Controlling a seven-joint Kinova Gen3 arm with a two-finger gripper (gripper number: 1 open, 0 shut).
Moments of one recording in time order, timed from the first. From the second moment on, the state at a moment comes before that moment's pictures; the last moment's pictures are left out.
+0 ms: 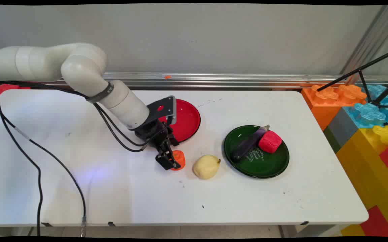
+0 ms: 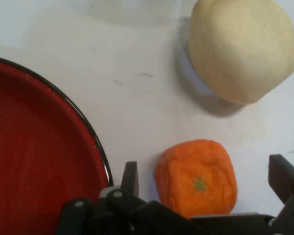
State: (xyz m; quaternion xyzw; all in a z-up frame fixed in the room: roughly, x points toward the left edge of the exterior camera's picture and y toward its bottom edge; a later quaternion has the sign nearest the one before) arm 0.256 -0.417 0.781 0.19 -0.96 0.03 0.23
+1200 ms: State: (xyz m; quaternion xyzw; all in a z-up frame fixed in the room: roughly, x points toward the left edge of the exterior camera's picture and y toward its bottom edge) arm 0.176 -0.437 0.841 0.32 -0.91 0.02 0.28
